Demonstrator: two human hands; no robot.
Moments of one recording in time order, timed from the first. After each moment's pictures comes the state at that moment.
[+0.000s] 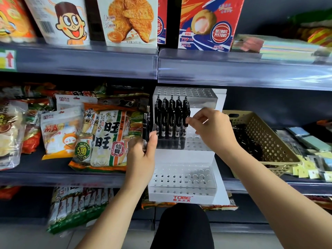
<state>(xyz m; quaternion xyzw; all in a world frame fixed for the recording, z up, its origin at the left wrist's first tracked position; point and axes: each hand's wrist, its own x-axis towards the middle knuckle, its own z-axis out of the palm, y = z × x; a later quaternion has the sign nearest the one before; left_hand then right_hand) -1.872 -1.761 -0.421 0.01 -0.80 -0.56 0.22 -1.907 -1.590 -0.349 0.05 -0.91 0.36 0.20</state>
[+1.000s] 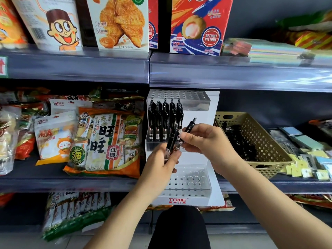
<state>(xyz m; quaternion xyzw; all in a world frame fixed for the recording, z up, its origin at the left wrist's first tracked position) -1.856 -1.727 -0.408 -0.10 -0.78 -0.61 0.05 -1.876 -1.585 -0.357 0.03 -0.73 0.68 0.00</state>
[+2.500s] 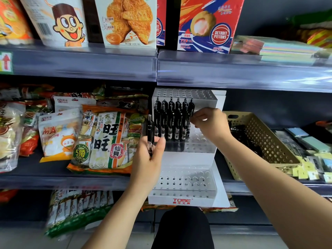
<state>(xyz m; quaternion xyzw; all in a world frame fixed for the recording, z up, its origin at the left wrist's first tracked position) -1.861 -1.750 -0.411 -0.01 -0.77 -0.62 0.15 -1.952 -1.577 -0.365 0.00 -0.90 0.40 0.17</state>
